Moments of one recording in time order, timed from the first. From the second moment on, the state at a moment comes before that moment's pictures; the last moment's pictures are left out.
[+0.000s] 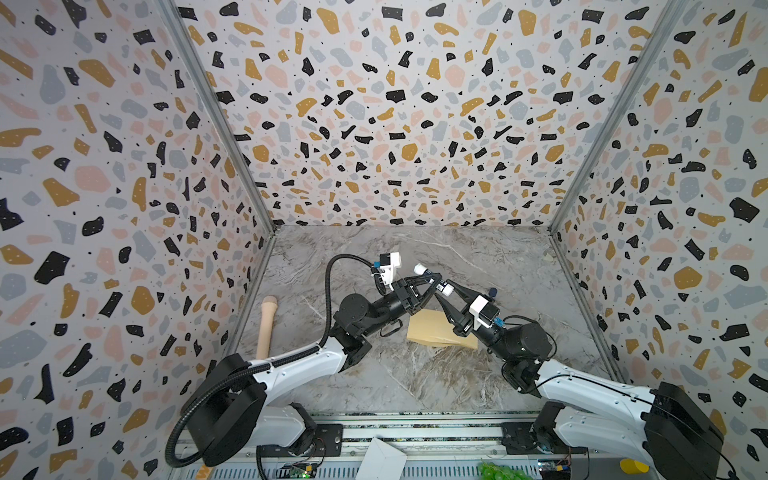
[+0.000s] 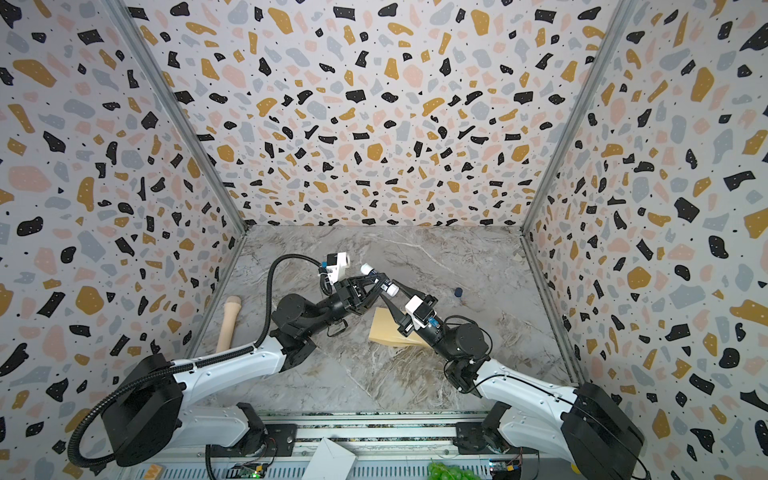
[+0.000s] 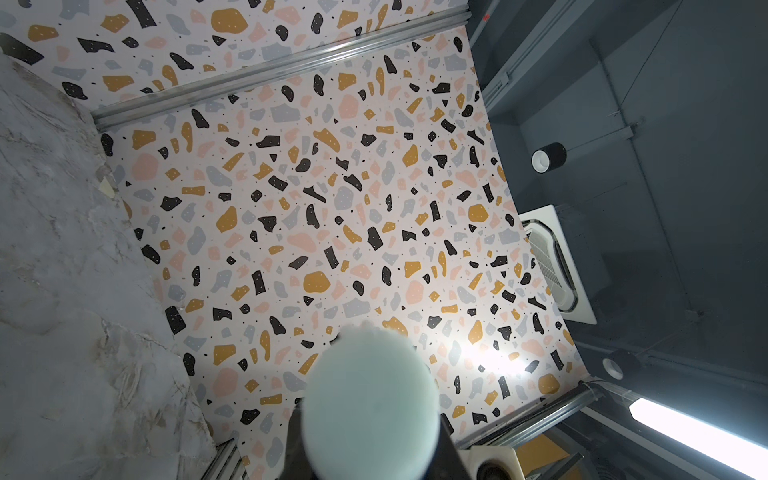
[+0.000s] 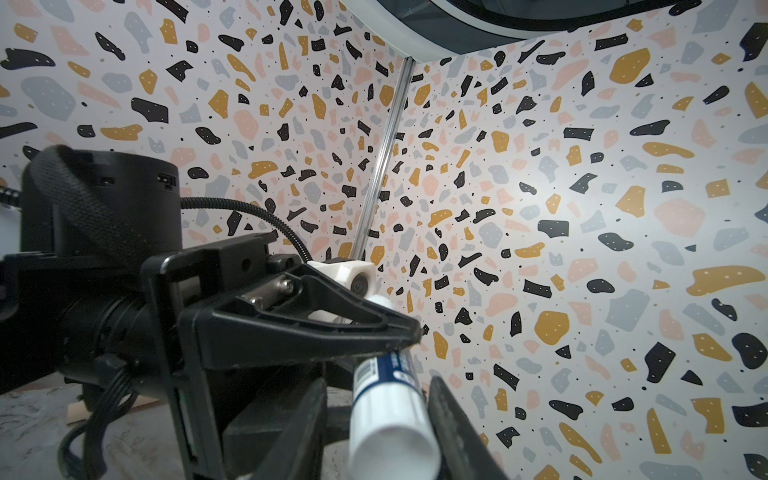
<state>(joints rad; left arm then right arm) -0.79 1.32 0.67 1.02 0.35 -1.42 0.85 1.08 0.43 1.11 -0.11 -0.27</state>
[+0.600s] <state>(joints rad) -0.79 1.32 0.67 1.03 0.36 -1.43 0.85 1.13 0.45 1.13 -0.08 -0.27</state>
